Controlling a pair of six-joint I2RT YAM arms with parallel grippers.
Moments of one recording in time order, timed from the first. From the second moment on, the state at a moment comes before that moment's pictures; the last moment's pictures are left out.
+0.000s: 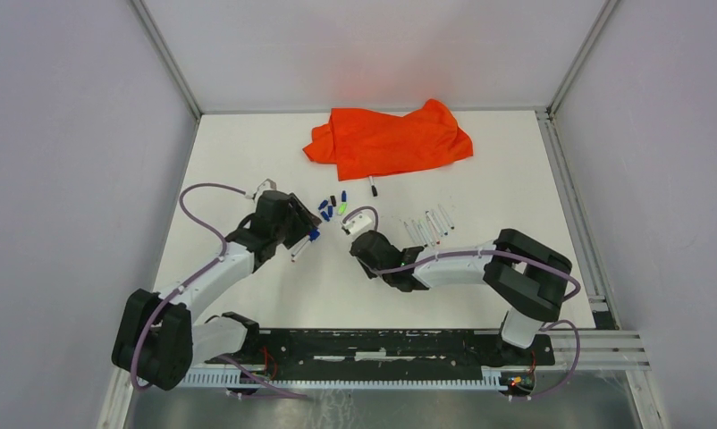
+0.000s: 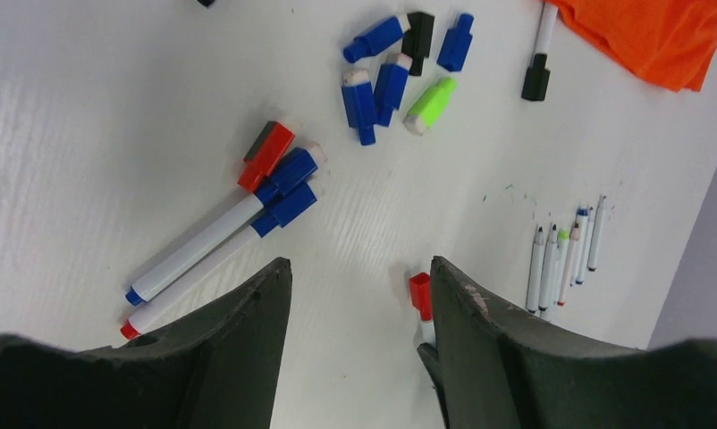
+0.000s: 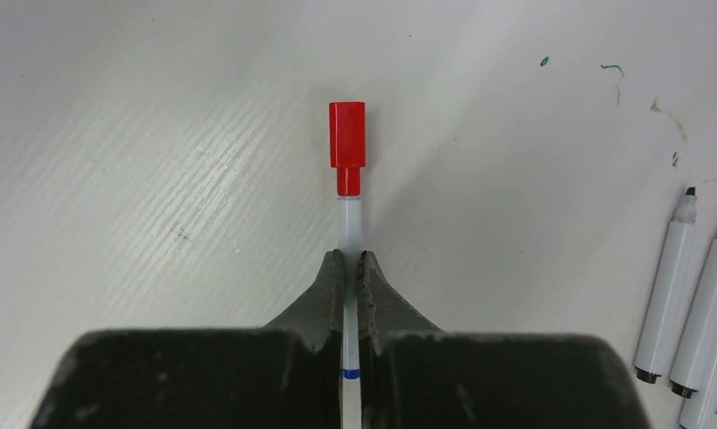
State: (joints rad) left arm -0.38 1.15 0.60 -0.17 -0.10 -0.93; right arm 1.10 1.73 0.85 0.08 0.41 0.28
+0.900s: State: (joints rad) left arm -0.59 1.29 0.59 -0.07 0.00 -1.00; right arm 1.11 1.63 0.81 0.23 0.35 0.27
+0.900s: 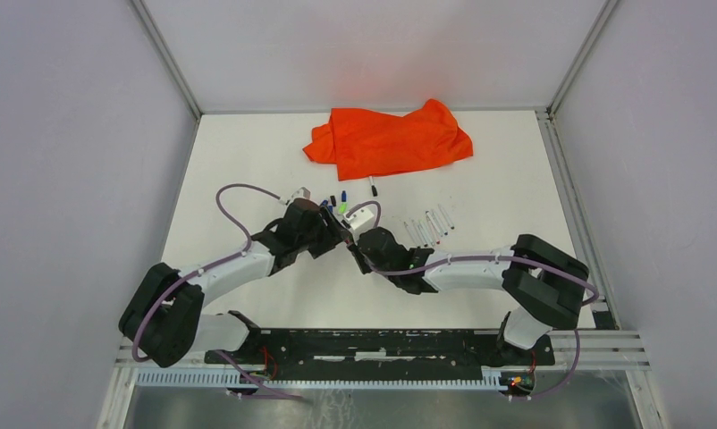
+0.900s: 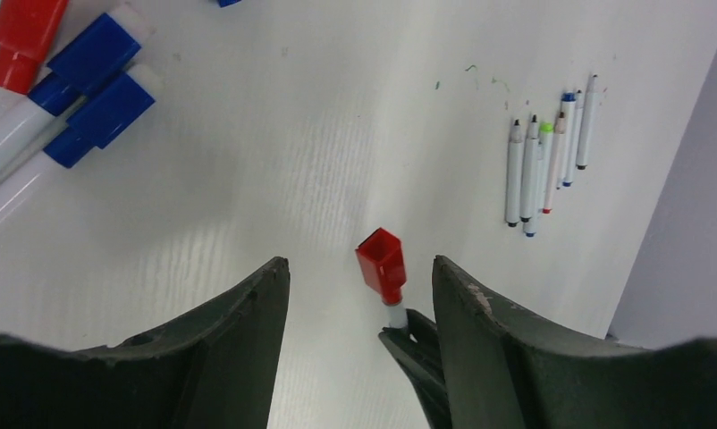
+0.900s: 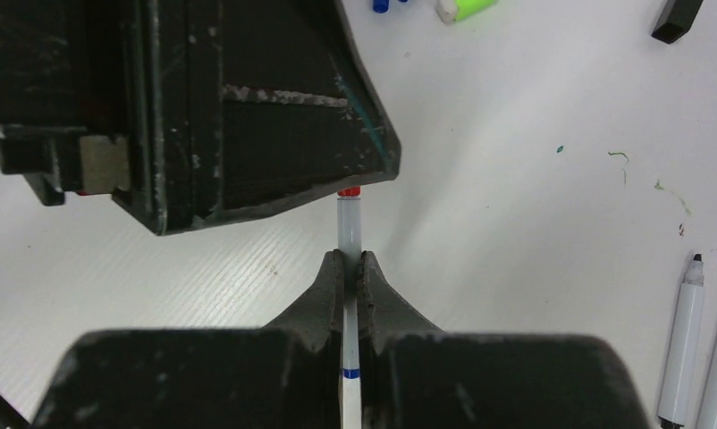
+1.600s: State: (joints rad) left arm -0.63 1.25 0.52 0.07 -0.10 -1.14; right arm 1.11 1.55 0.74 0.33 0.25 0.33
